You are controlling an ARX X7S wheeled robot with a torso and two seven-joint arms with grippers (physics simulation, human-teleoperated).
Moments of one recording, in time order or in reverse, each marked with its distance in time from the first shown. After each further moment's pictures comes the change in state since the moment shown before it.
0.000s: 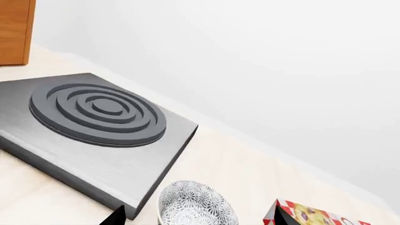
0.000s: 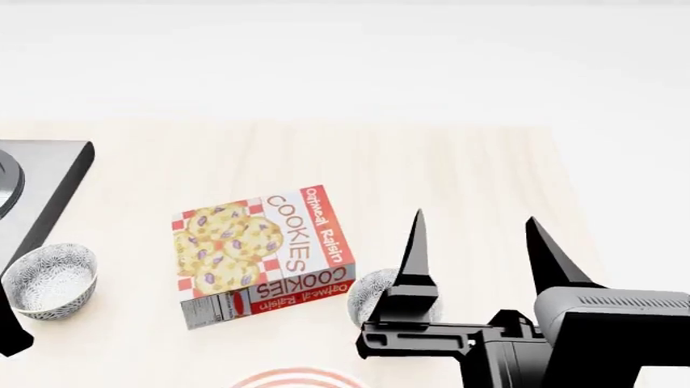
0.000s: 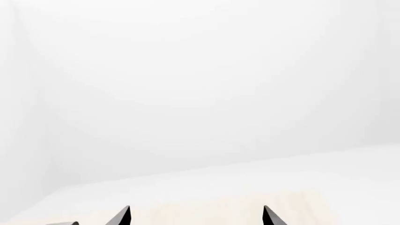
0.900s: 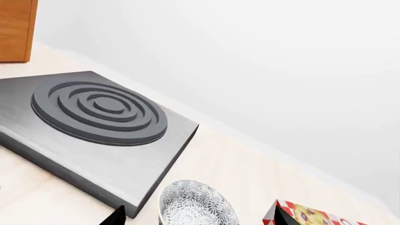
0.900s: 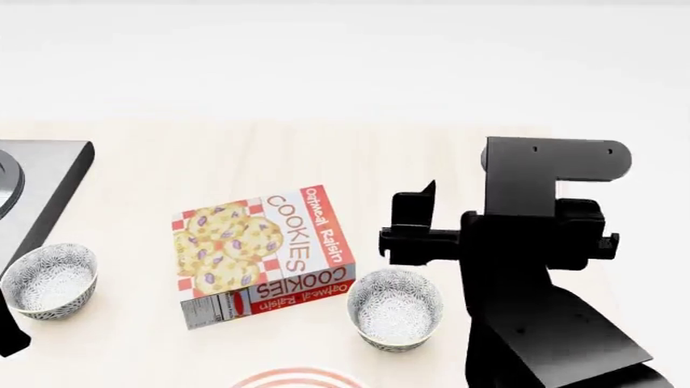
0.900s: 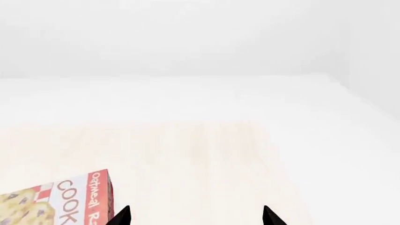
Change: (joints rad) left arm 0.006 -0.011 0.004 0.005 -0.028 0.000 -0.014; right arm 0.525 0.005 -0.134 0.515 -0.019 0.441 0.139
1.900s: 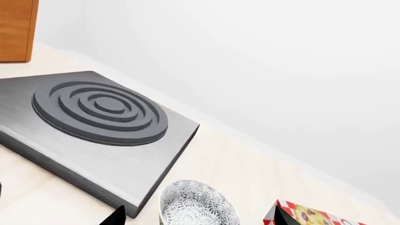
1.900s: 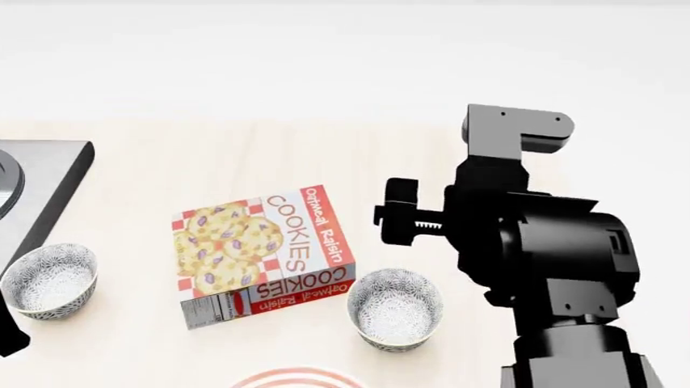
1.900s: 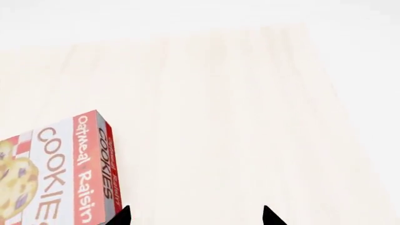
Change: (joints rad) left arm 0.002 -0.010 0.011 -0.002 -0.012 0.008 -0.011; right arm 0.472 -0.108 -0.107 1.002 -0.054 -0.064 -0.235
